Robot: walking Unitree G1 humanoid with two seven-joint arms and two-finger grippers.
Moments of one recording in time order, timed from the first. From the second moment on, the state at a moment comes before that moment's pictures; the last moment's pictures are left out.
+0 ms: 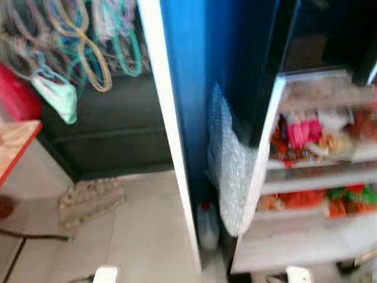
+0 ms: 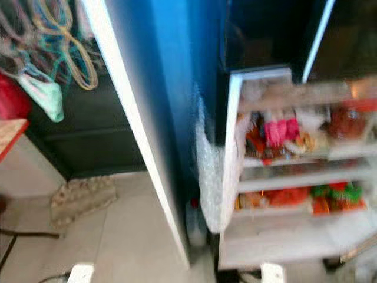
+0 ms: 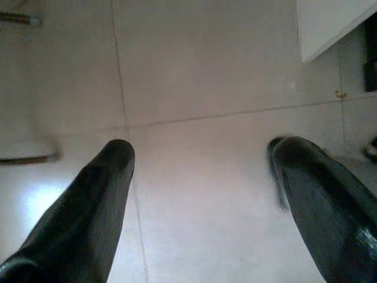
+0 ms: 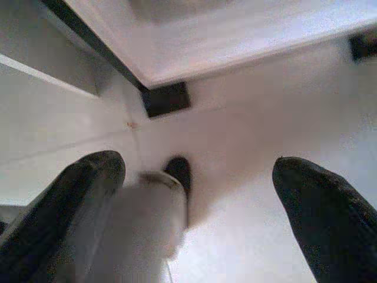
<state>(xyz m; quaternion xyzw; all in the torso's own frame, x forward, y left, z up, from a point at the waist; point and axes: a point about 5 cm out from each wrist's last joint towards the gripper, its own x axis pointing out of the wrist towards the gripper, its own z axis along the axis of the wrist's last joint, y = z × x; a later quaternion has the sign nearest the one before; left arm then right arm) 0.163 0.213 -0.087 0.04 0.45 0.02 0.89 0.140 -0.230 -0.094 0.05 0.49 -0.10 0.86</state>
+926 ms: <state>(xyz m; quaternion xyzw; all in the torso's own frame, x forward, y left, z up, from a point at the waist) 0.152 0.226 -0.088 0.05 0.46 0.03 0.88 0.146 -0.218 -0.095 0.06 0.49 -0.09 0.86</state>
